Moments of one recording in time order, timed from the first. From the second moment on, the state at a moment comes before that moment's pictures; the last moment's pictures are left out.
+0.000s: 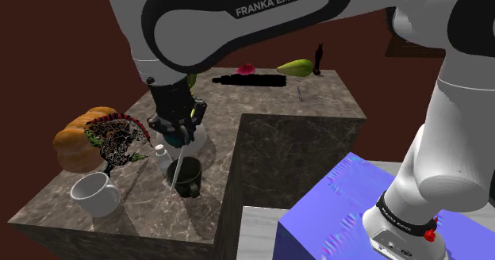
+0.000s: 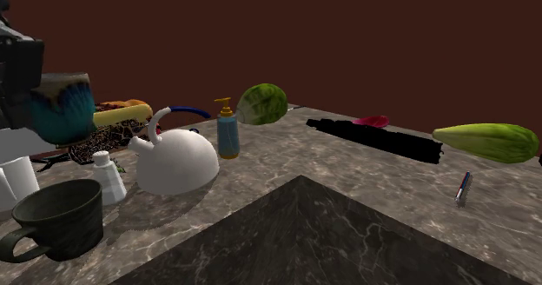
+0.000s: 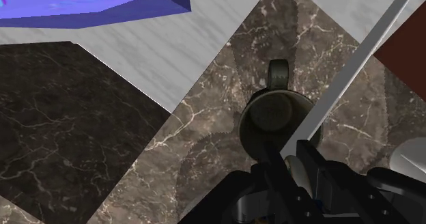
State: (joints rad) arm 0.27 0.19 0.57 -1.63 -0.15 1.77 0.97
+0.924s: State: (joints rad) arm 0.31 0.26 0.58 -1.70 -0.19 1.89 1.05
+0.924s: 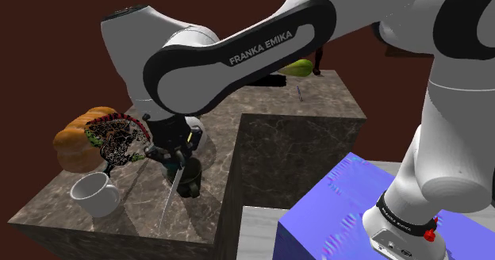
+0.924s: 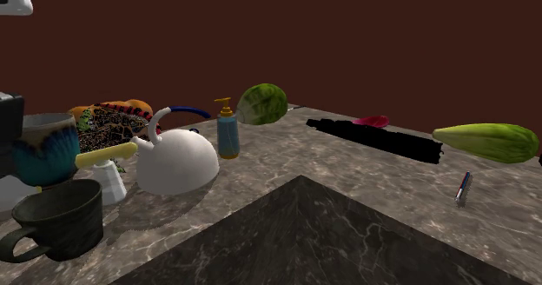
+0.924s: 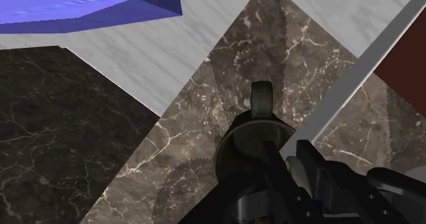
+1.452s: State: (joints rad) arm 0.31 0.27 0.58 -1.74 -0.20 1.94 1.06
